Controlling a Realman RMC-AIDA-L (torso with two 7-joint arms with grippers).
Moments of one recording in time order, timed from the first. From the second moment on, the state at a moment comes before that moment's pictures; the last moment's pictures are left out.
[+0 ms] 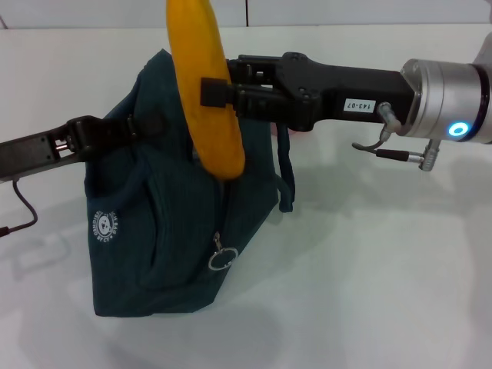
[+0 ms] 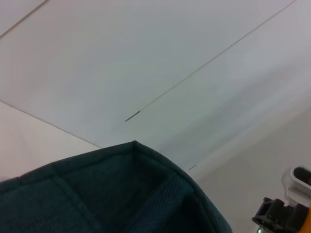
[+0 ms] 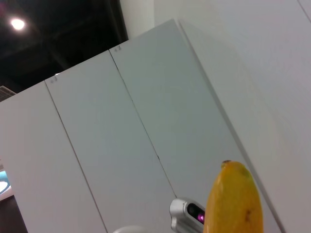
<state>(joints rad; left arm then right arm) -0.35 -2.08 0.69 0.86 1.73 1.78 -2.19 0.81 2.03 -1.47 -0.42 -1.00 -1.57 1.45</state>
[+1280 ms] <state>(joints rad) -0.33 -2.08 0.69 0.83 1.71 1.77 -2.18 0.72 2.03 -1.74 -0.42 -0.74 -1.44 1.20</state>
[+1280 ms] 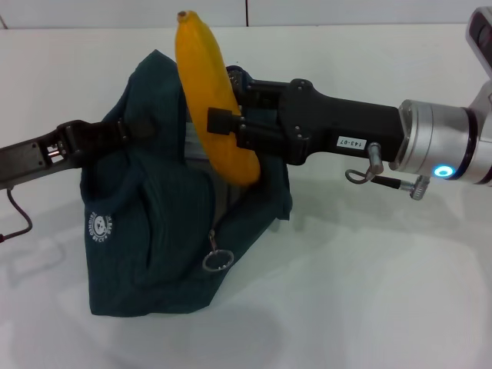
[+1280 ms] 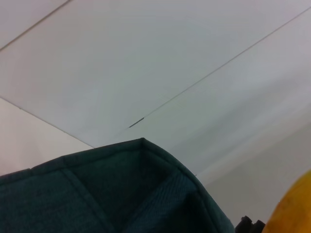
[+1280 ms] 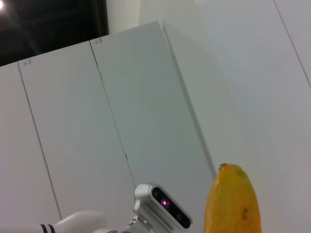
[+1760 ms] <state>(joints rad) -0.33 -2.08 0.69 0.82 1.71 1.77 -2.18 0.72 2.03 -1.91 -0.43 -0.57 -1.44 1.13</state>
